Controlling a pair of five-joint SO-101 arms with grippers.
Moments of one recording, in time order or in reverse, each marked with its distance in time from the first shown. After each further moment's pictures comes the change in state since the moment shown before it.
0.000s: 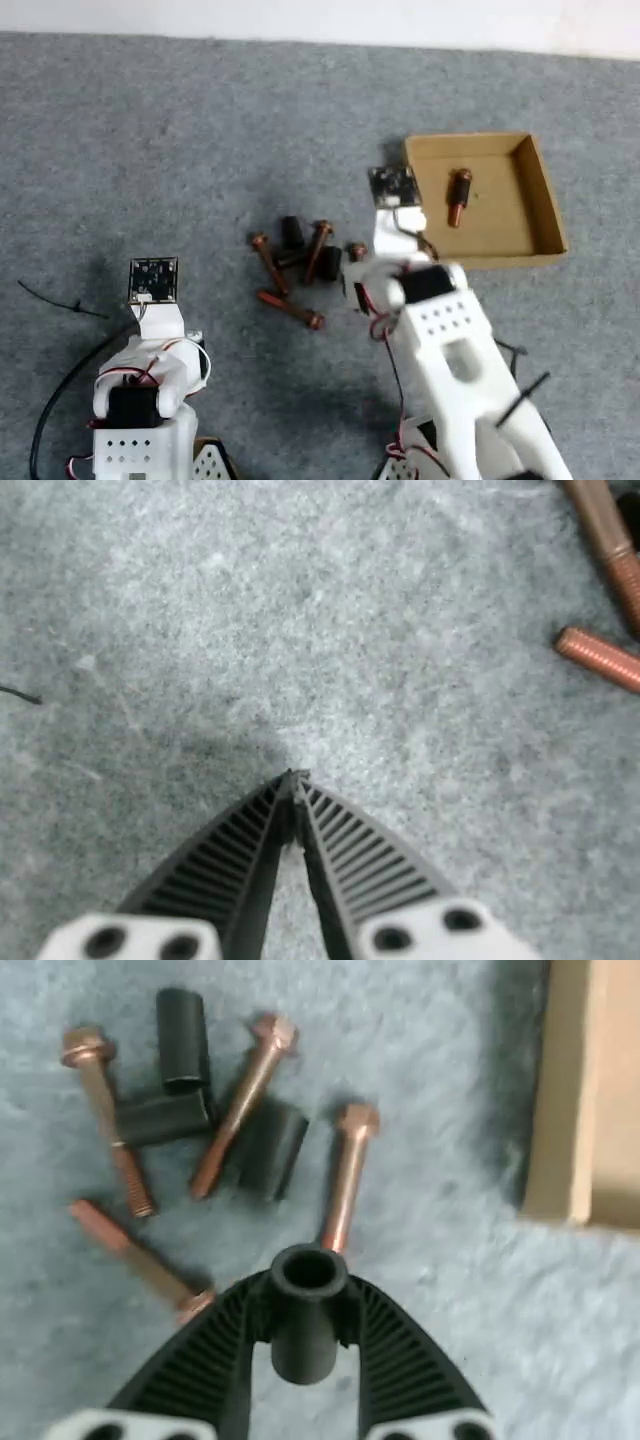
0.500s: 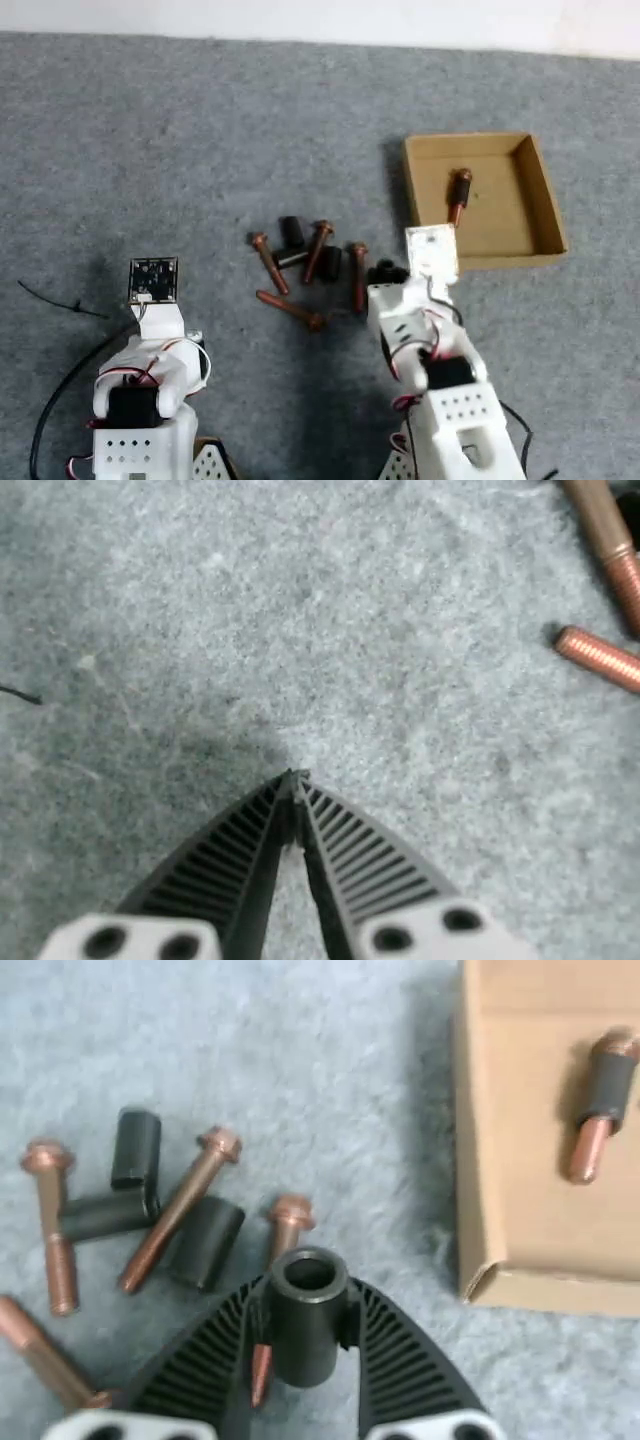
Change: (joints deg) left arm 0.0 0.0 0.0 0.0 0.0; right arm 7.0 -31.4 36.4 -31.0 2.8
